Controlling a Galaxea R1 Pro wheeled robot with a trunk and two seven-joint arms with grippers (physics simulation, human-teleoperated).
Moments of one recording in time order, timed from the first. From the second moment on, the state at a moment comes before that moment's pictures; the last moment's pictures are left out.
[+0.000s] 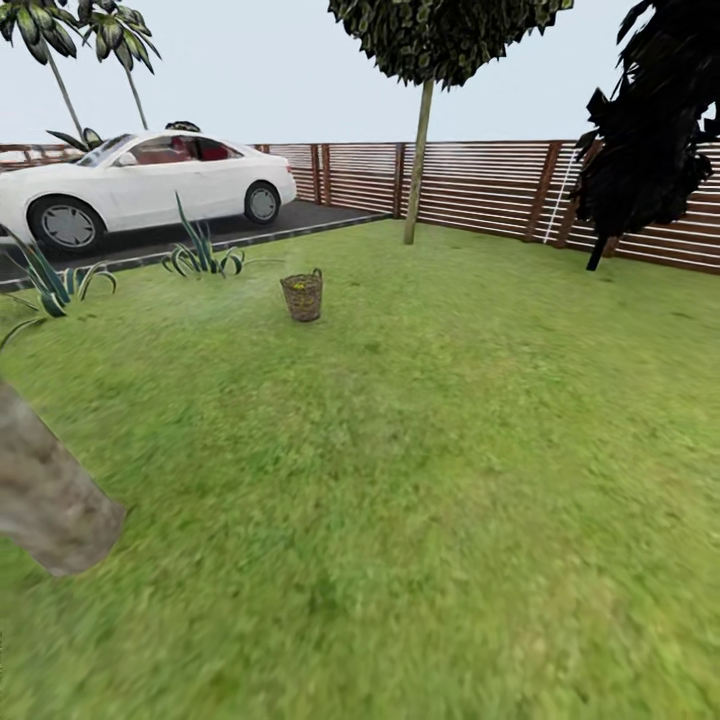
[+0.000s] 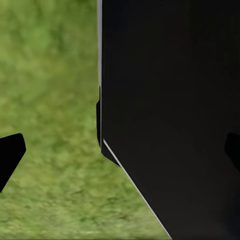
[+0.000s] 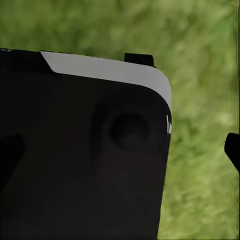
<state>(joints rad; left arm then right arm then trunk) 0.00 0.04 0.04 -0.08 0.01 -0.02 0.01 -0.13 -0.01 0.03 -0.05 0.04 -0.15 0.02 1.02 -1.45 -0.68</state>
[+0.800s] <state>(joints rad) 0.00 0.04 0.04 -0.08 0.01 -0.02 0.01 -0.13 -0.01 0.03 -0.06 0.05 -0.15 0.02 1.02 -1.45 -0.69</state>
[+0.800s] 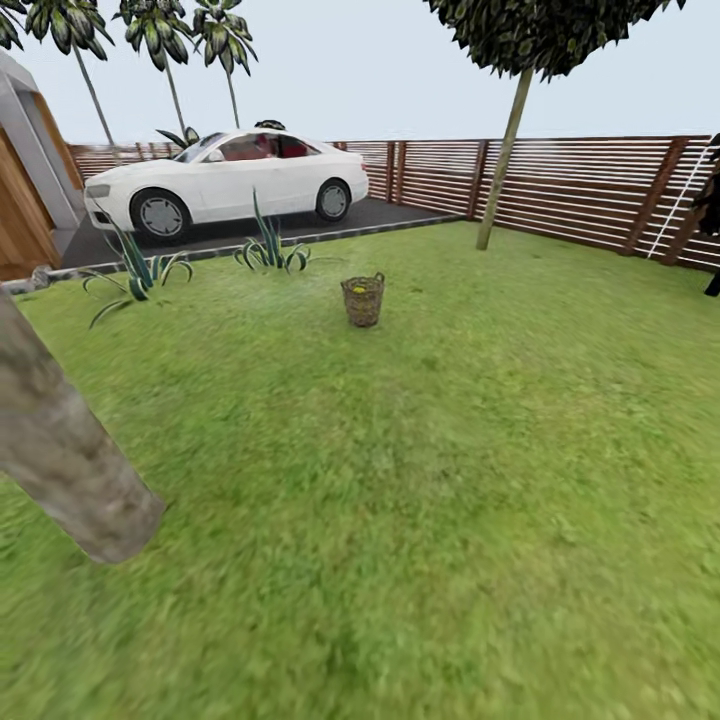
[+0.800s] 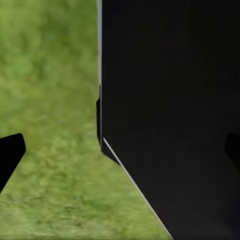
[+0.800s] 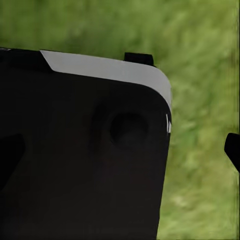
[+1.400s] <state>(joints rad) 0.00 0.03 0.04 -0.08 0.01 -0.03 0.01 -0.13 -0.01 0.03 -0.05 0.06 -0.15 0.03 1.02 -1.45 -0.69</state>
